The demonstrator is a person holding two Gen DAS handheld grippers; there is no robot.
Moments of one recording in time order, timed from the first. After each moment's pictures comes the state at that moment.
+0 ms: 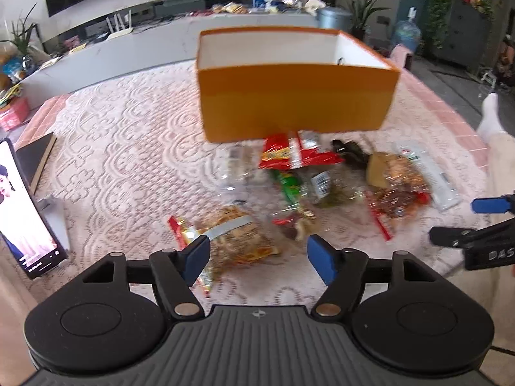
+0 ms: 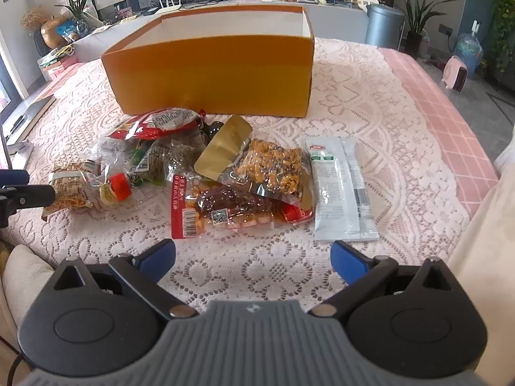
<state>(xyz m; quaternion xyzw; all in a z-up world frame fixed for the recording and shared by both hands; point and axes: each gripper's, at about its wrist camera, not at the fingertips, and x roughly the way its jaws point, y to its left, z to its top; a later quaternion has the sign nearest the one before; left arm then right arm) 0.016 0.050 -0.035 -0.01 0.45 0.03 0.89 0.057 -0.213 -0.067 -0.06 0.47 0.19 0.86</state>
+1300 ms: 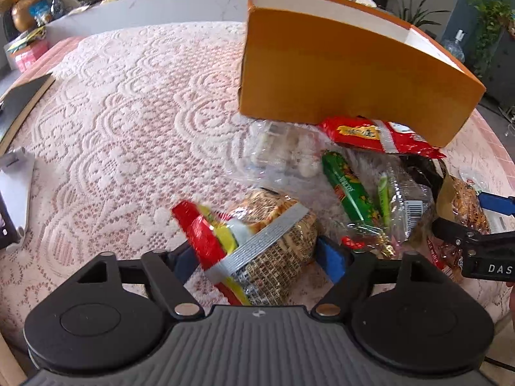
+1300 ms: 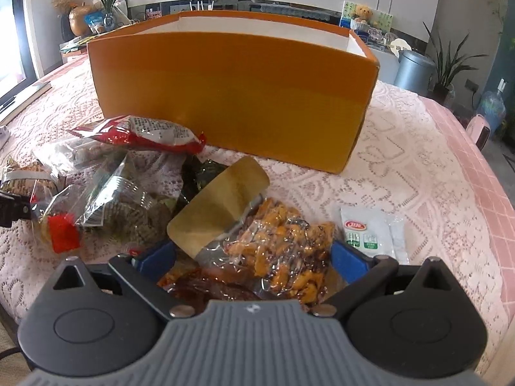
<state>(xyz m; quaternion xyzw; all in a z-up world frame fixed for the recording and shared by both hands) 0.072 0.086 -0.099 -0.10 0.46 0.07 0.88 0.131 -0.171 -0.123 -0.12 0.40 0.23 0.88</state>
